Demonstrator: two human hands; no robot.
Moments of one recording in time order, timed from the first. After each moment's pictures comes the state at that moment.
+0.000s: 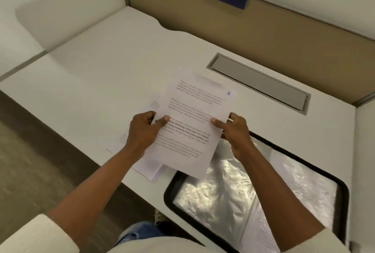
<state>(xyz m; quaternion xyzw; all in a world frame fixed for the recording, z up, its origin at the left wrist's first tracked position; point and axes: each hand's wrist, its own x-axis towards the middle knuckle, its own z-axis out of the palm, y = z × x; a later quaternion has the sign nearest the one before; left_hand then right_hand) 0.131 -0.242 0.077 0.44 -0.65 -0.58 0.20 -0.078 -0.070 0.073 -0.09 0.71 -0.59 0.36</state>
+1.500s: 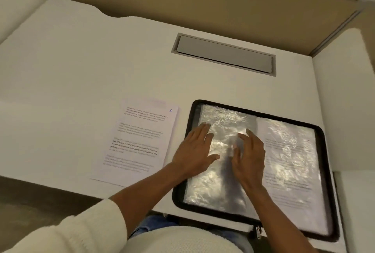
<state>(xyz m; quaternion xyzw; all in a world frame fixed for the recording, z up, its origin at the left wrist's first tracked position) 0.063 -0.153 -0.014 -0.03 -0.98 -0.20 -0.04 0.004 0.042 -0.022 -0.14 0.96 -0.24 -0.06</state>
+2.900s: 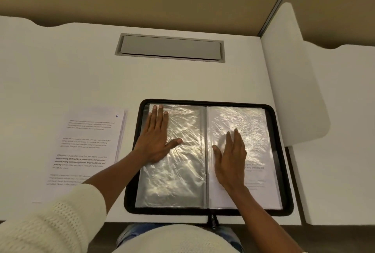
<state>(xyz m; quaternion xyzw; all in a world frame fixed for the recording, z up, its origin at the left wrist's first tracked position) -0.001 -0.126 -0.040 -0.01 -0.98 -0.14 -0.11 -0.009 0.158 -0.048 -0.07 0.97 -0.24 0.00</state>
